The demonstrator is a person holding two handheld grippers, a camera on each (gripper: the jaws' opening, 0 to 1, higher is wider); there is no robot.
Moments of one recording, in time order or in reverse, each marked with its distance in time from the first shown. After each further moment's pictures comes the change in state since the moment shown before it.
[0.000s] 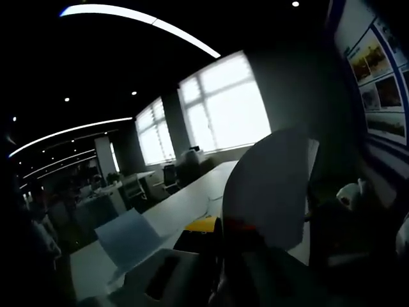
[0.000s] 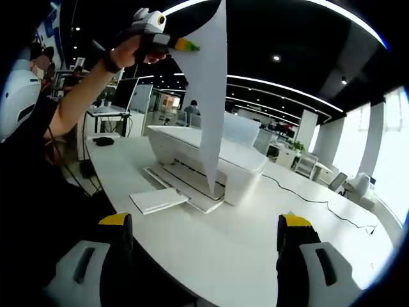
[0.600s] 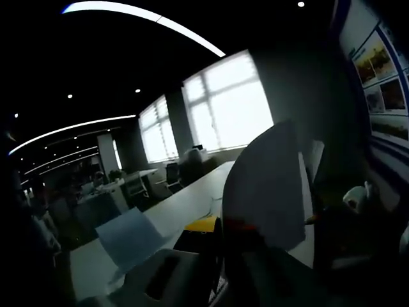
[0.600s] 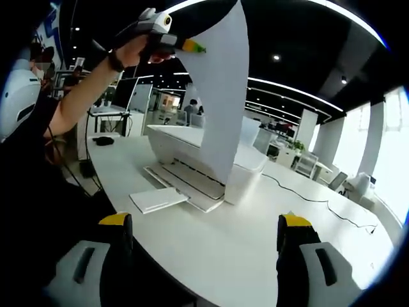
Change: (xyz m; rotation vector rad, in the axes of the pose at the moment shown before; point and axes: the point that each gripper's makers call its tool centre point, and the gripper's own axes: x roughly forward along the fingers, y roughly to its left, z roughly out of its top) left arm 0.011 0.015 -0.001 -0.019 0.007 0.022; right arm 0.001 -0.001 0.000 0.001 0.002 0.001
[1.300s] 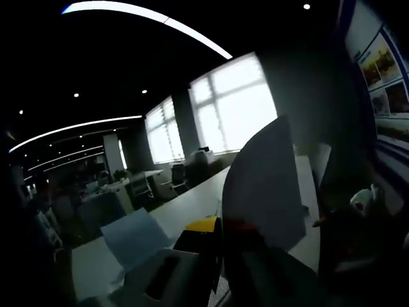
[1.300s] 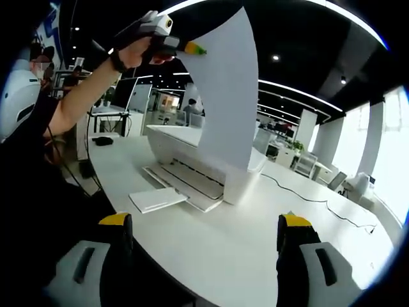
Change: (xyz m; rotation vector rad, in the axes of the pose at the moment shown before) left arm 0.001 0.019 0.001 -0.017 -0.015 0.041; right arm -0.001 -0.002 -0.001 0.001 0.001 -0.007
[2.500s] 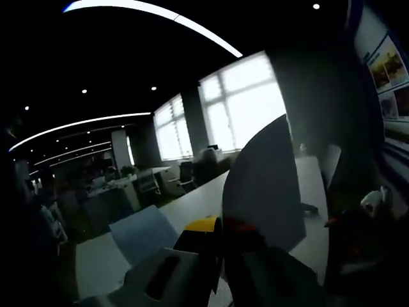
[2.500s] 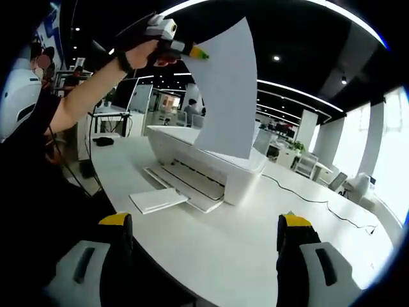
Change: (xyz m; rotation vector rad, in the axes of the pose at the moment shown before) left arm 0.003 0.031 -0.002 -0.025 0.011 0.055; right arm 0.000 0.001 0.001 -0.004 0.001 0.004
